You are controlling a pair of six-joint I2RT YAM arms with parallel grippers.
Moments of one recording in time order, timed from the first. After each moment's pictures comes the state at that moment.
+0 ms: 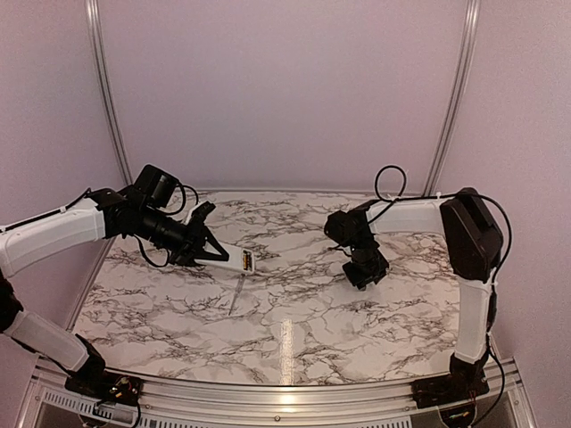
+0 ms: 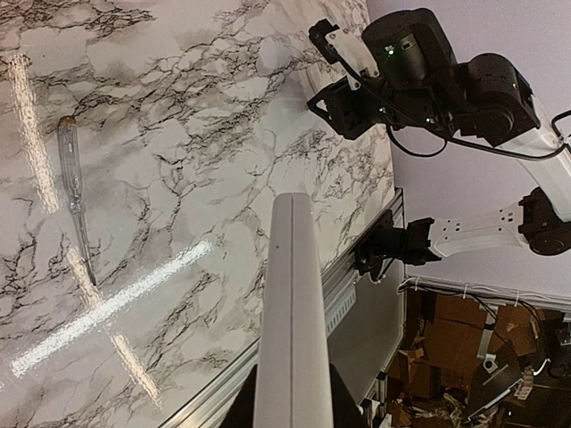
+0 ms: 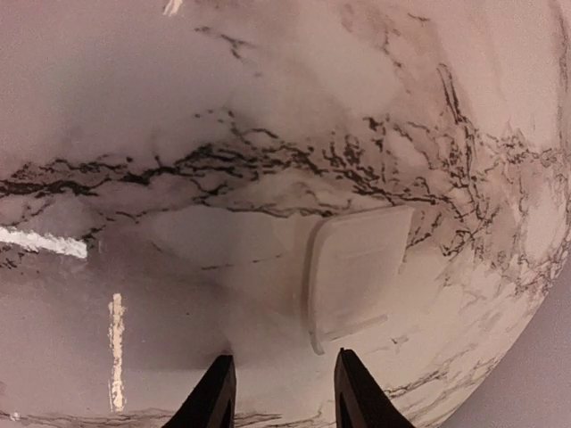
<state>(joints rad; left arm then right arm) -0.57 1.38 1.10 -0.58 0.73 -0.68 0.62 2.06 1.45 -1.08 0.34 0.34</state>
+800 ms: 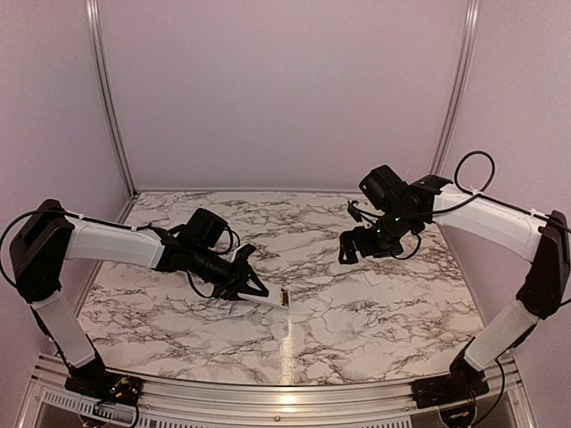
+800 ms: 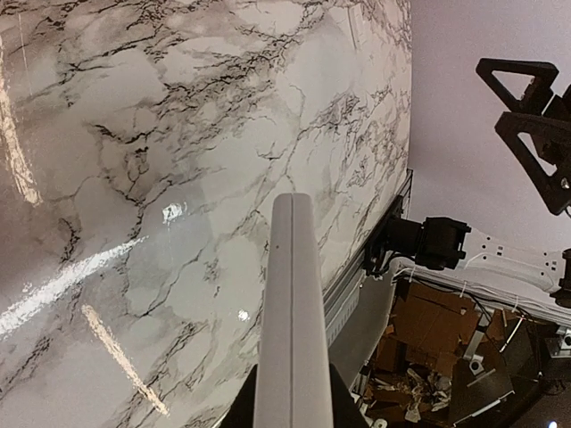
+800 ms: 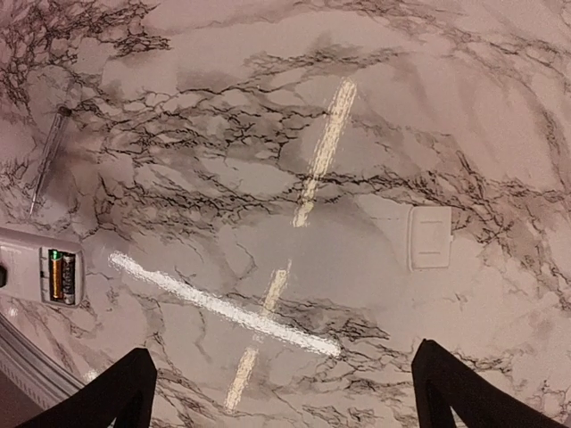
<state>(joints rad) -0.74 1.69 0.97 -0.10 0.76 -0.91 0.62 1.57 1.32 -0.92 -0.03 0.32</state>
